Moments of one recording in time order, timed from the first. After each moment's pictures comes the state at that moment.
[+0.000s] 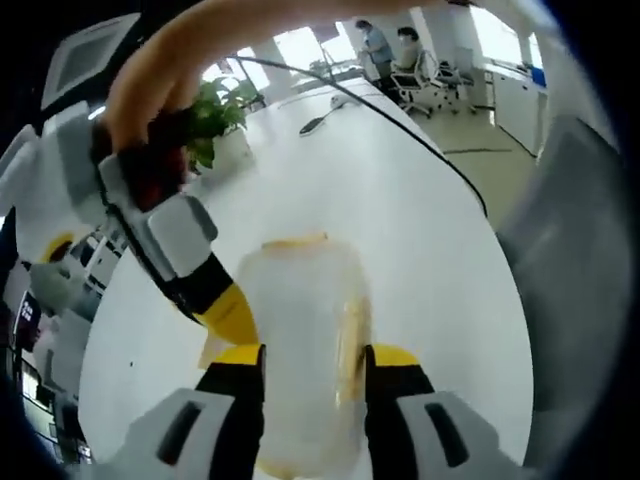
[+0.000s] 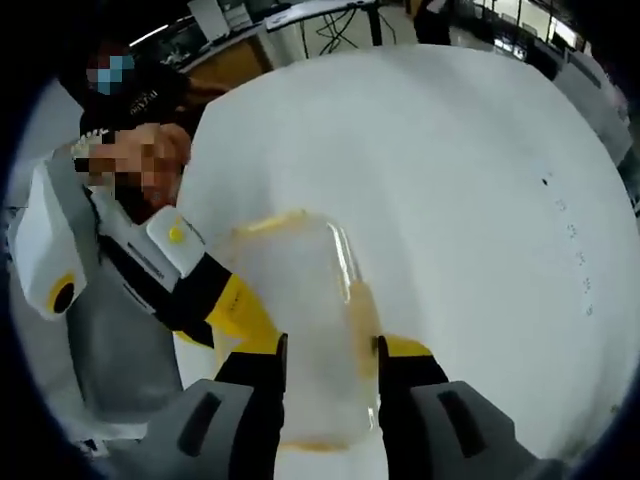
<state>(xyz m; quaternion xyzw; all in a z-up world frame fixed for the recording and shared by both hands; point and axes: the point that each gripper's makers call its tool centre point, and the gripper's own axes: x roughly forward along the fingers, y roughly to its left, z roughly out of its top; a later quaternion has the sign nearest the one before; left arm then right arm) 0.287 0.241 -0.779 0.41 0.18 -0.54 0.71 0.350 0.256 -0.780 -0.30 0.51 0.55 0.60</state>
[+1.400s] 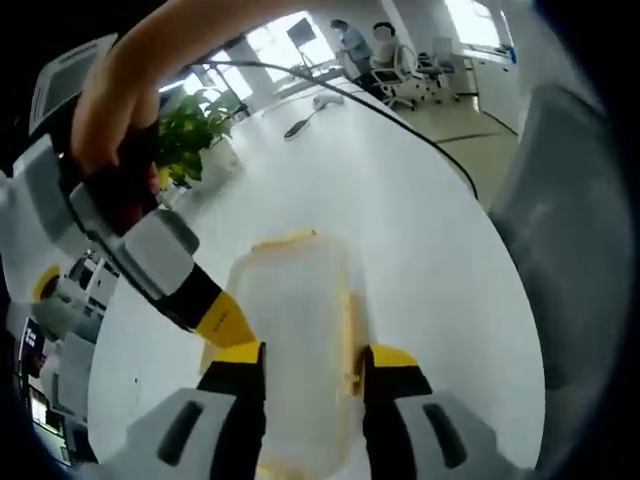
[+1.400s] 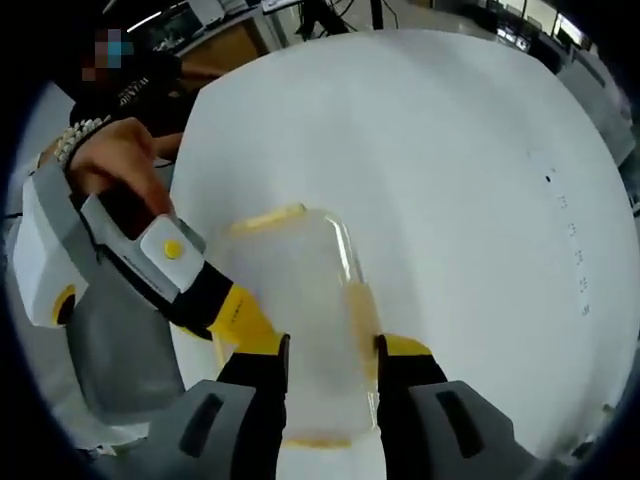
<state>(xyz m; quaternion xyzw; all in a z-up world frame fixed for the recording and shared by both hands) 0.286 0.243 -0.777 0.41 0.16 -0.57 0.70 0.347 0.256 -0.780 -0.32 0.52 0.53 0.59</state>
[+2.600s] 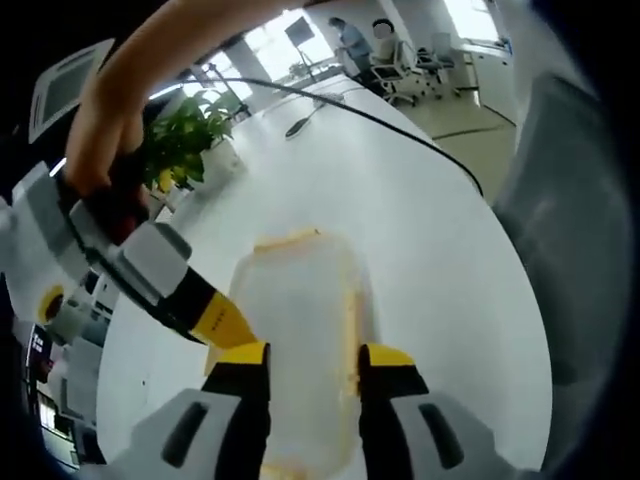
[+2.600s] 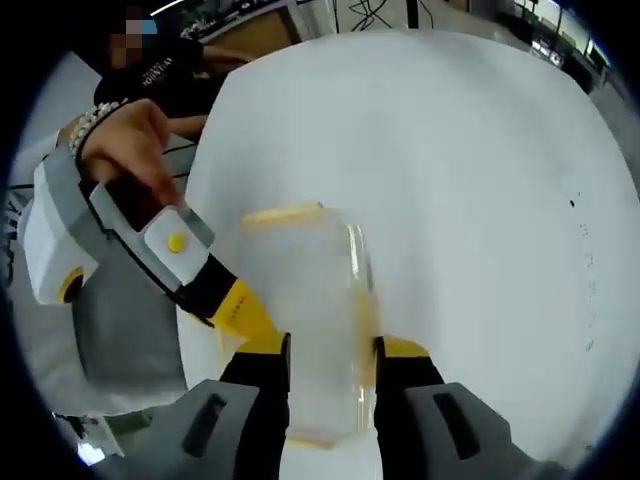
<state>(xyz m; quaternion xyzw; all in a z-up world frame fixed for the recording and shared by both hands) 0.287 0.244 -0.779 0.44 0.15 -0.55 0.70 0.347 0.260 -0.782 -0.34 0.52 0.58 0.53</state>
